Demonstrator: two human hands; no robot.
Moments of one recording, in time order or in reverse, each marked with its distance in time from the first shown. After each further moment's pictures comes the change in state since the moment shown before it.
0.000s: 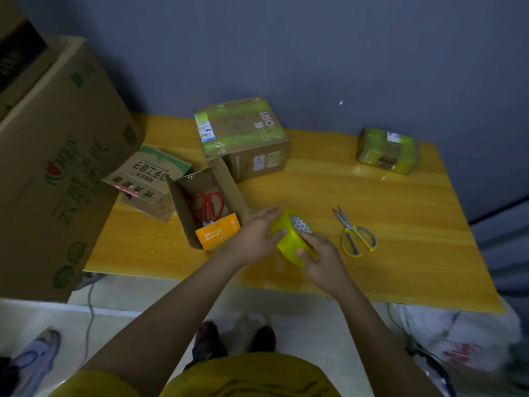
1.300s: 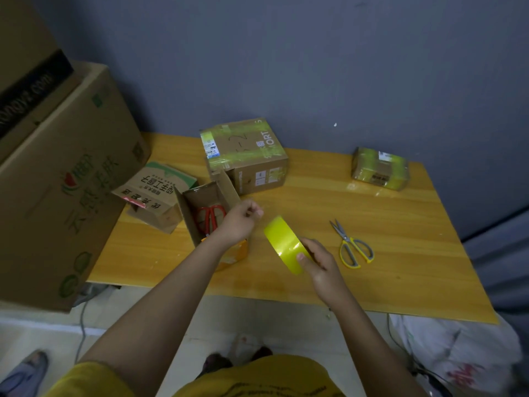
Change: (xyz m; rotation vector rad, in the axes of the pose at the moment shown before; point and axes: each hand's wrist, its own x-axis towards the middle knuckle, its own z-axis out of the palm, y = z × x) left_hand 0.005 -0.007 -0.043 -0.394 0.140 -0.272; right_hand -0.024 -0.036 -0.008 0.485 -0.010 -0.058
